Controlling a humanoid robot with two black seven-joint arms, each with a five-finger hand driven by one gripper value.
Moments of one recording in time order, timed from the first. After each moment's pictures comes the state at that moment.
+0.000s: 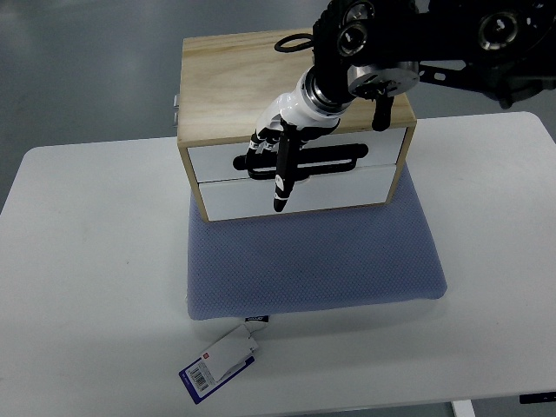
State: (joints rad) left arm -0.02 0.00 -0.07 -0.22 0.00 -0.03 0.11; right arm 1.95 -0.21 -0.39 1.28 -0.10 0.32 -0.58
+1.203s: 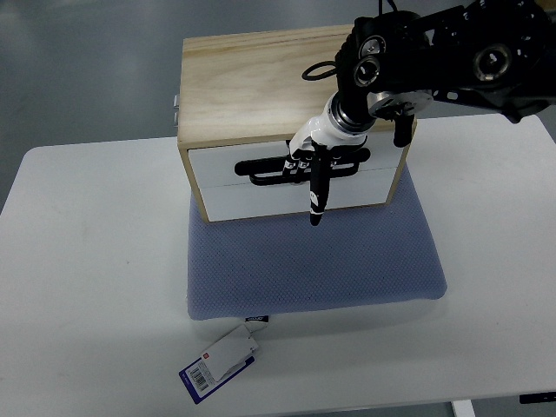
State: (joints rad) left arm -0.02 0.00 -0.07 -0.22 0.00 -0.03 0.11; right arm 1.89 -0.22 -0.47 1.26 -0.14 0.39 -0.57
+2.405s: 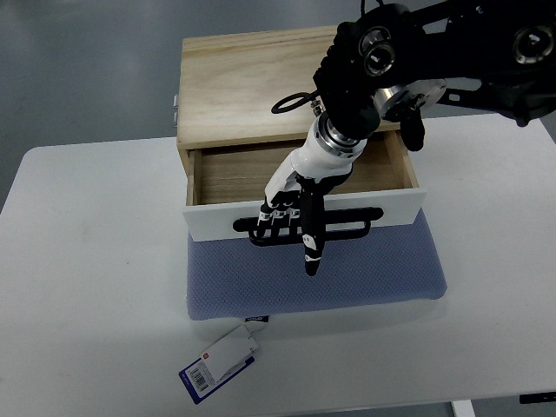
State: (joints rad) left arm -0.02 0.00 -0.08 -0.21 0.00 -0.03 0.11; right arm 1.93 -0.27 -0.38 1.39 -0.10 0.61 -0.53
